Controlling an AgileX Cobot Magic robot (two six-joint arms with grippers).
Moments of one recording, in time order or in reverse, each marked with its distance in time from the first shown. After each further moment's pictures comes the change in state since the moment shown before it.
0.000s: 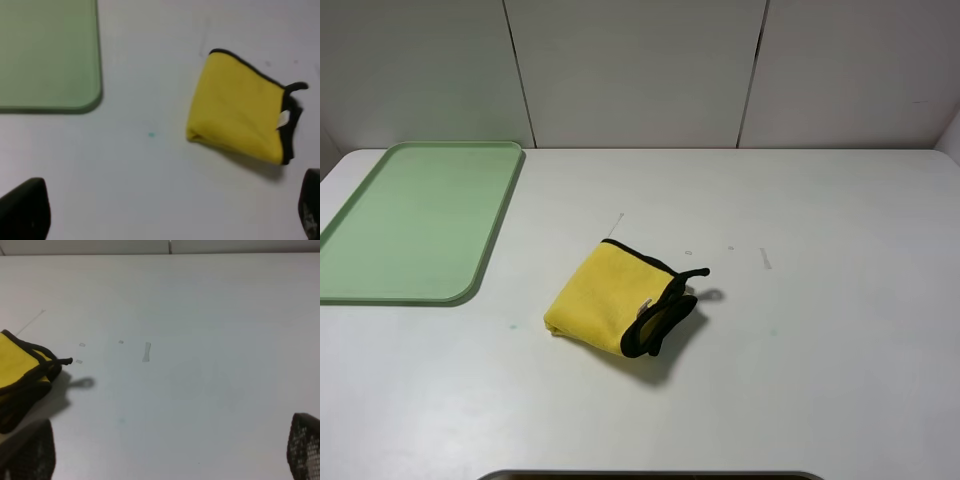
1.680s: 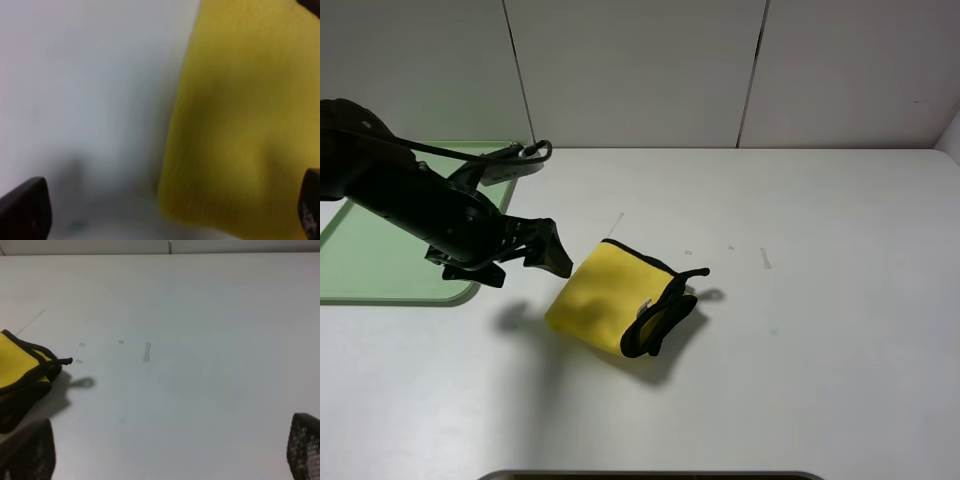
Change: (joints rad) left arm -0.288 1.453 -0.309 -0.476 -0.502 0.542; right arm 0.000 0.000 0.000 0.000 0.000 0.000
